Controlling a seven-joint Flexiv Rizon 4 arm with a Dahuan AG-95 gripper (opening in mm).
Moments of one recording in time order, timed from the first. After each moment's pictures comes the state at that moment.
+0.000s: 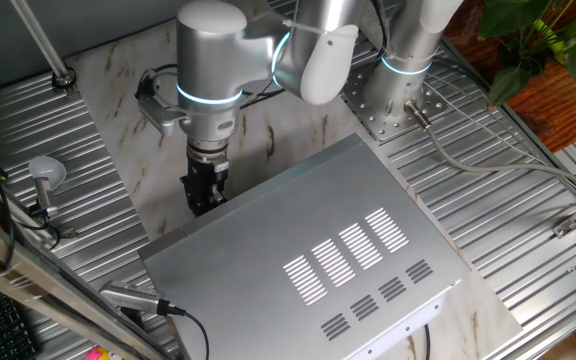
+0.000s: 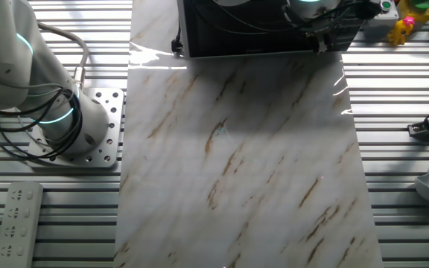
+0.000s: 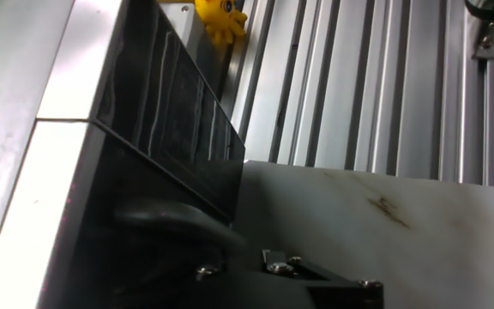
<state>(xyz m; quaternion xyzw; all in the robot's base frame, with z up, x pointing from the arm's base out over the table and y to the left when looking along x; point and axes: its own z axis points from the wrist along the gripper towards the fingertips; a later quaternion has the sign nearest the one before) 0.604 0.173 0.128 -0.09 0.97 0.13 0.16</state>
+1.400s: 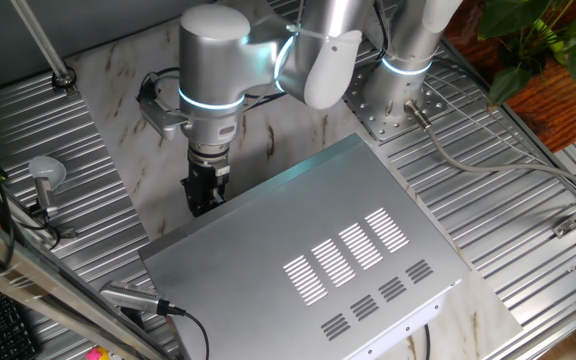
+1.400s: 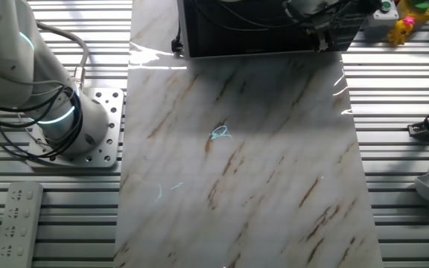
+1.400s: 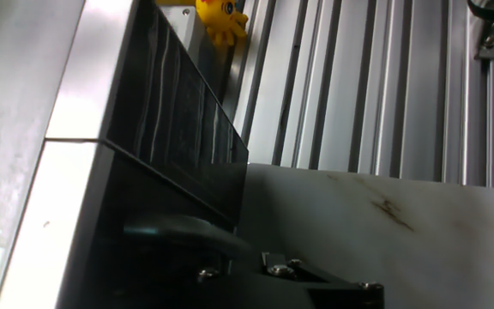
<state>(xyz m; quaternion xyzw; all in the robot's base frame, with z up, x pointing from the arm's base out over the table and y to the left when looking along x) 0.606 0.176 0.130 -0.09 0.98 0.12 0.16</state>
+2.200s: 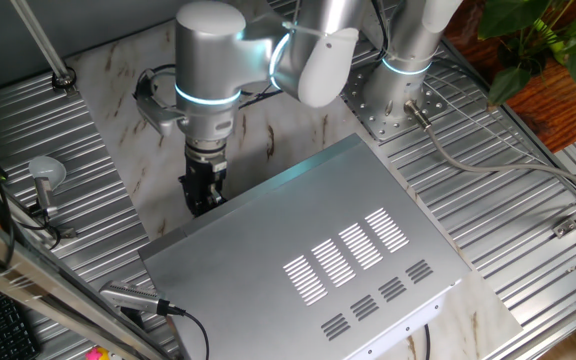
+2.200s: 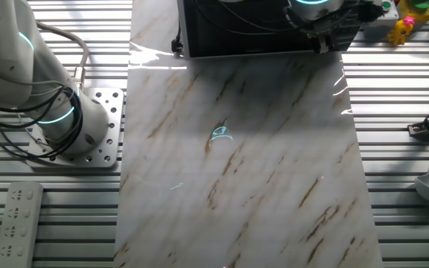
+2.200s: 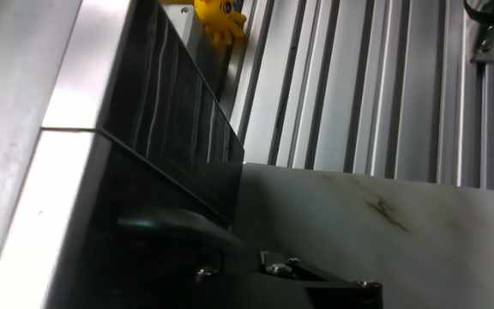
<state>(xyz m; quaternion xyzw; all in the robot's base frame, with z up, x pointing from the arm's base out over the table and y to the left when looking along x) 0.606 0.171 0.131 -0.09 0.97 0.14 0.16</state>
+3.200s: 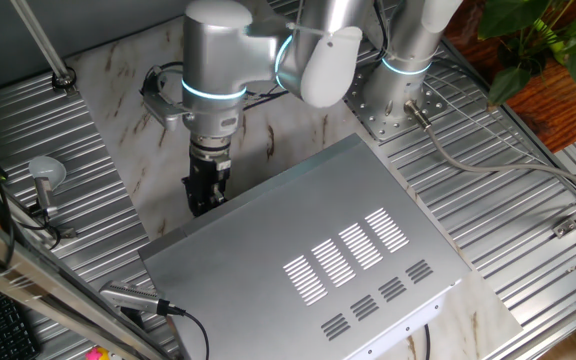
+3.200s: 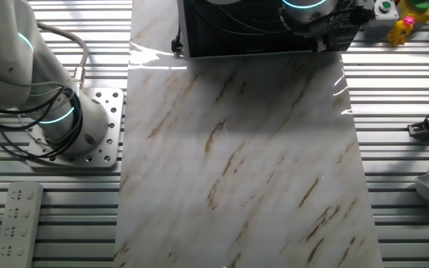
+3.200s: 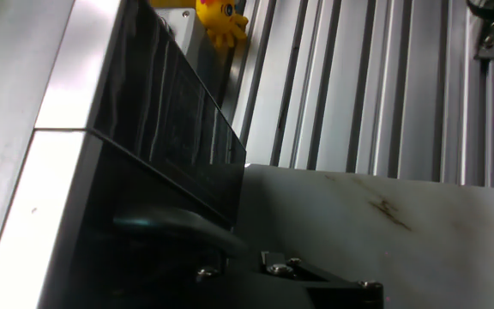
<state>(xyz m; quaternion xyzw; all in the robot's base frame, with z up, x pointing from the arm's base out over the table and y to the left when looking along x) 0.608 0.182 0.128 -0.08 0.97 0.15 0.19</state>
